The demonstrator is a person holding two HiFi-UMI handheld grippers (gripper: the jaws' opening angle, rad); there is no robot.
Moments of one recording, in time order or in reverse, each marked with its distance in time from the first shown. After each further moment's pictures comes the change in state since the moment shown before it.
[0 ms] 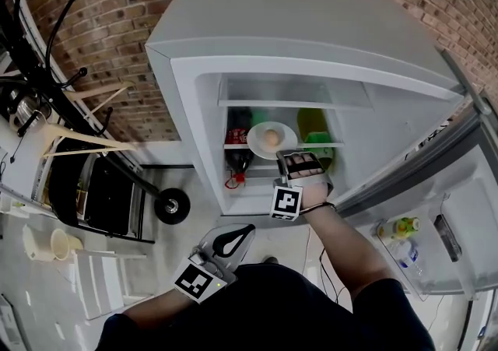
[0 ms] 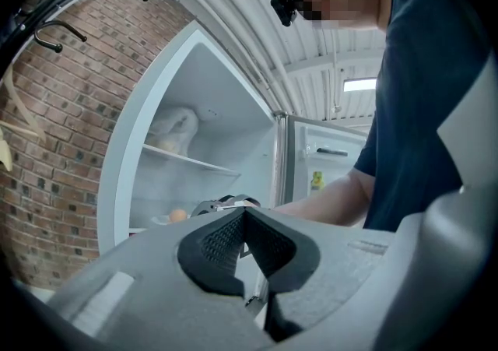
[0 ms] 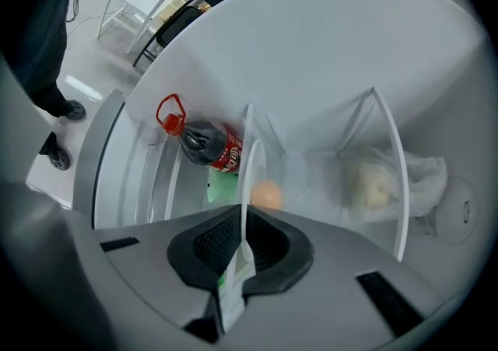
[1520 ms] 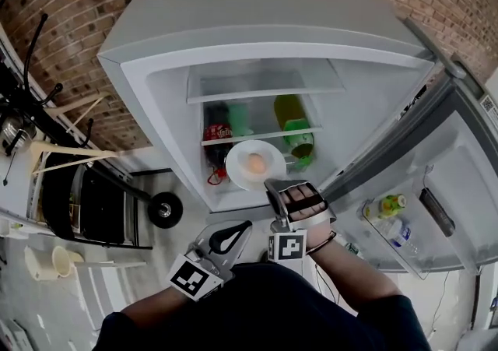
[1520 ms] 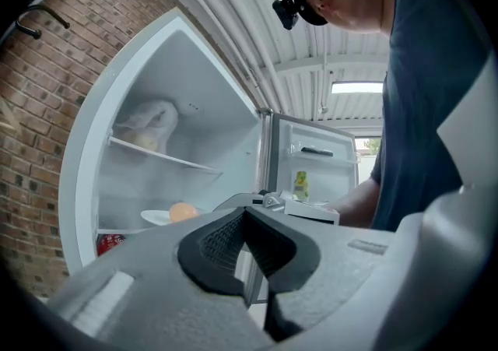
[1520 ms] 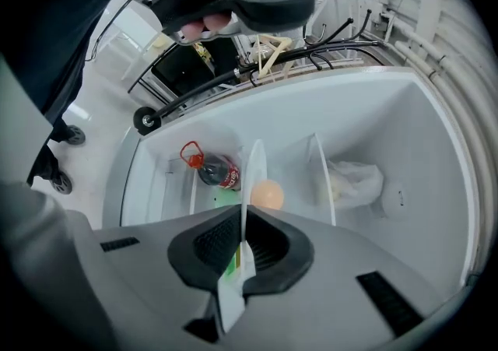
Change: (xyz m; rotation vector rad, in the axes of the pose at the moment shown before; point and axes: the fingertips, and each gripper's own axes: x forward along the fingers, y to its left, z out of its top) left arm 0.019 -0.034 0.001 0.001 0.025 -0.111; right arm -0.142 0.009 0.006 0.090 -0.097 -0.088
